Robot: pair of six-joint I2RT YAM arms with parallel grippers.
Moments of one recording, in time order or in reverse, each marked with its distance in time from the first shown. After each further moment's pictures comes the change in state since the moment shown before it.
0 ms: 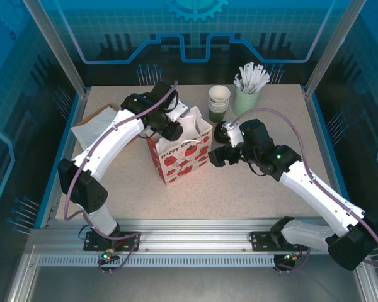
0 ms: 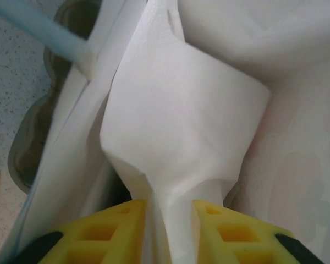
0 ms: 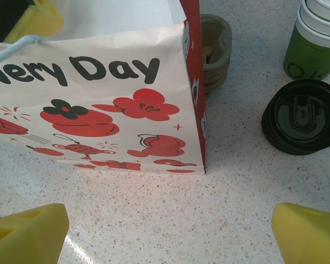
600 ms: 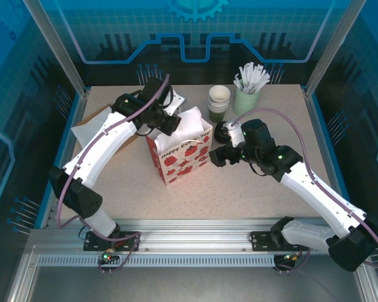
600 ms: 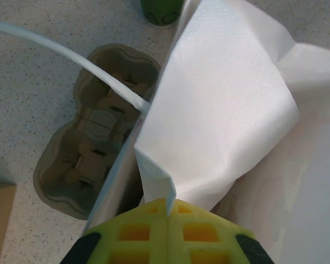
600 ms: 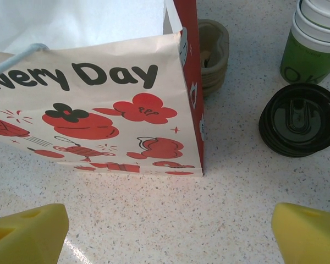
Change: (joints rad) left arm 0.003 -0.063 0.004 0.059 -0.009 -0.052; right arm -0.006 -0.010 0.000 0.000 -0.001 -0.004
